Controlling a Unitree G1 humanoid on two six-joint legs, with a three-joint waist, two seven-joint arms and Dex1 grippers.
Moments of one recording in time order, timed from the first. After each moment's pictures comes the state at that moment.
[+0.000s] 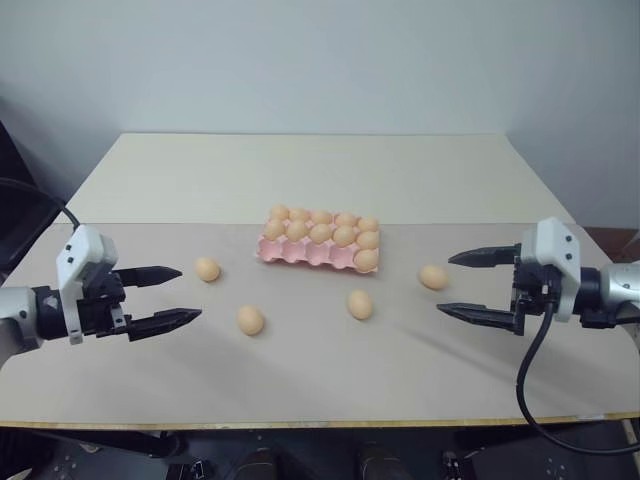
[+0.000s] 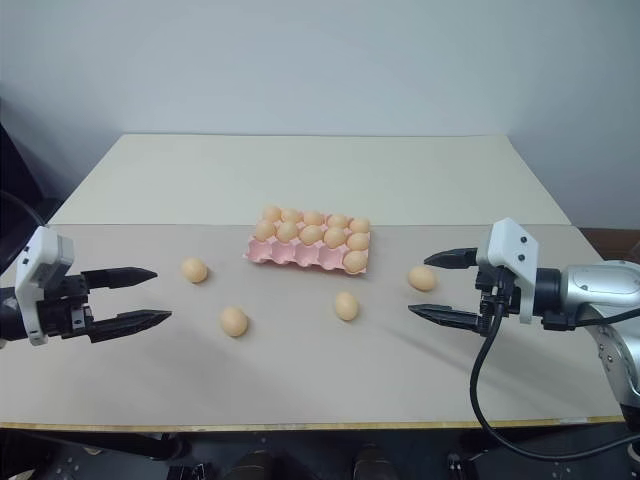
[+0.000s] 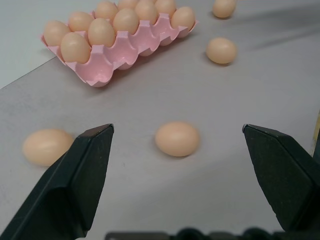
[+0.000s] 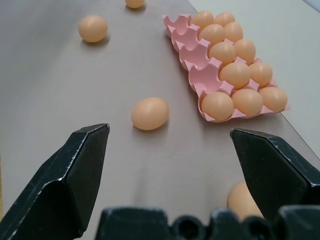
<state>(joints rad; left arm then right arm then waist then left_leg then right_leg) -0.03 1.06 0.49 -0.31 -0.71 0.70 -1.14 -0.25 -1.01 -0.24 -0.33 0.57 0.49 1.15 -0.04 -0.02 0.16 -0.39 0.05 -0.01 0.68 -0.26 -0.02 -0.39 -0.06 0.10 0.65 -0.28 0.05</state>
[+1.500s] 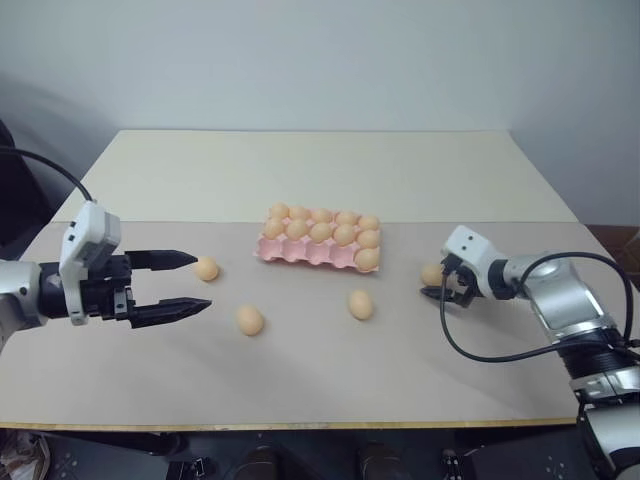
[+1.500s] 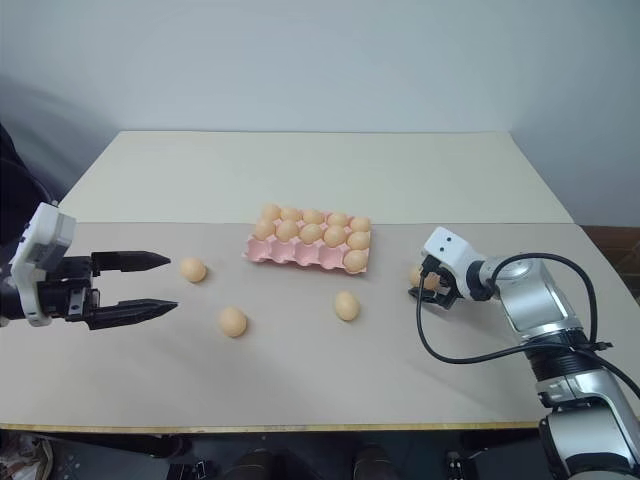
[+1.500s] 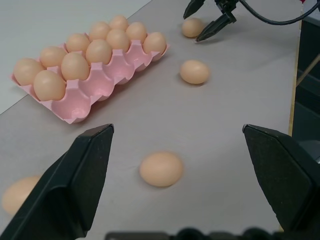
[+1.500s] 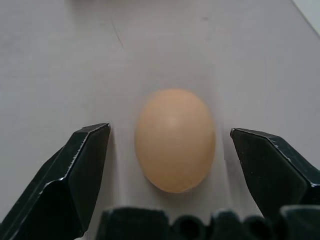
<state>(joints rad) -0.18 1.09 0.43 -0.29 -0.75 0.72 -1.23 -0.65 -0.78 0.21 0.29 0.02 0.48 0.91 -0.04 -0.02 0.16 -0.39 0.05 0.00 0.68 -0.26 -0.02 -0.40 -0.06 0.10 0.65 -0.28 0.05</state>
